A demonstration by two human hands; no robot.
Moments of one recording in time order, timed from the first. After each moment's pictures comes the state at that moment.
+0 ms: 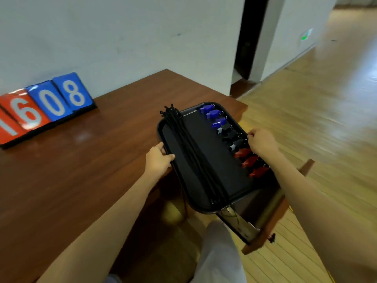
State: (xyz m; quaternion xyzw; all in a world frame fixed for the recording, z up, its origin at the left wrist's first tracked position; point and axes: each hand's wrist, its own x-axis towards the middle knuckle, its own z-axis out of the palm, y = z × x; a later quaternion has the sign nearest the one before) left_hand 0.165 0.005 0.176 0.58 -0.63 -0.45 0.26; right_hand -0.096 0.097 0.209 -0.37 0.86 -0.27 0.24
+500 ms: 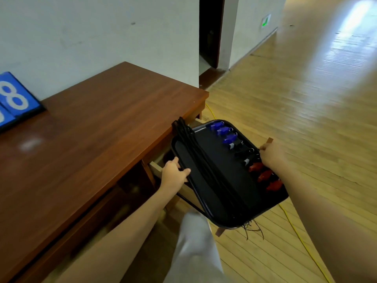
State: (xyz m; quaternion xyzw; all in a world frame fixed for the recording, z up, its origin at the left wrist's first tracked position) left_hand 0.061 0.095 0.110 0.50 -0.70 -0.48 0.16; right_hand -0.187 0.215 0.148 -0.23 0.92 -0.22 0.24
